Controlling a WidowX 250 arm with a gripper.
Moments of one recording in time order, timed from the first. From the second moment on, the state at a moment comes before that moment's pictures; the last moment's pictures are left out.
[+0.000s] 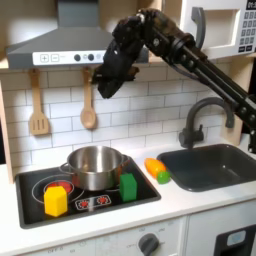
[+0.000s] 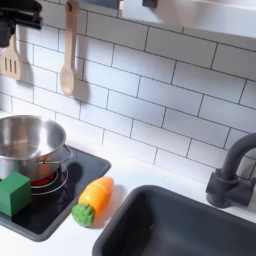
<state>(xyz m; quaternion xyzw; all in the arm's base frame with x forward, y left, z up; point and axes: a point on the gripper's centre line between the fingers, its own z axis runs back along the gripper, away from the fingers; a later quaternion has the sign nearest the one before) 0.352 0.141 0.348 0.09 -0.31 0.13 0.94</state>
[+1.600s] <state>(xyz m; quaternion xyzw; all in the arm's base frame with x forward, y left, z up) 0.390 0.152 0.396 0.10 -0.39 0.12 0.91</state>
